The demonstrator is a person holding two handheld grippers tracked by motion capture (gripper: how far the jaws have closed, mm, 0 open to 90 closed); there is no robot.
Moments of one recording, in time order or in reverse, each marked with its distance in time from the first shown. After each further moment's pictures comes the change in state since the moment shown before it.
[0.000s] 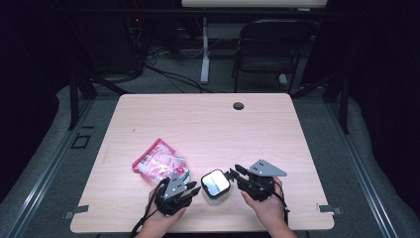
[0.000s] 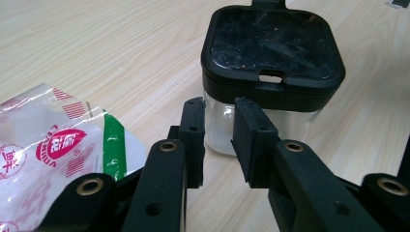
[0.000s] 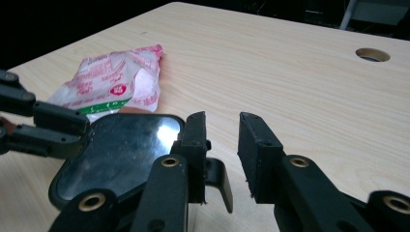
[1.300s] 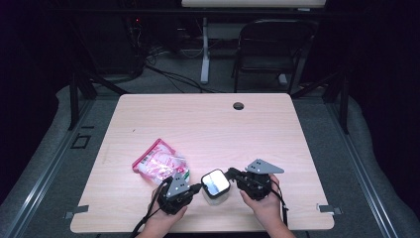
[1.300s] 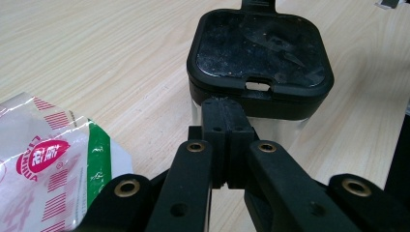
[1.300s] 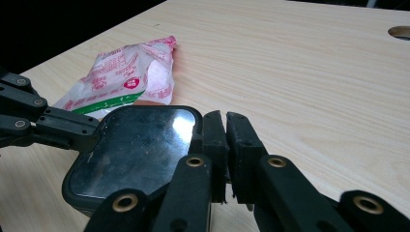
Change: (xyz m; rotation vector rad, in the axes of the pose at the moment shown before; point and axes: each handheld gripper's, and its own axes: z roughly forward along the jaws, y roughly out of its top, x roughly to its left) left arm -0.002 0.005 0.005 0.007 -0.024 0.000; right arm -0.001 -0.004 0.008 0.046 0.061 0.045
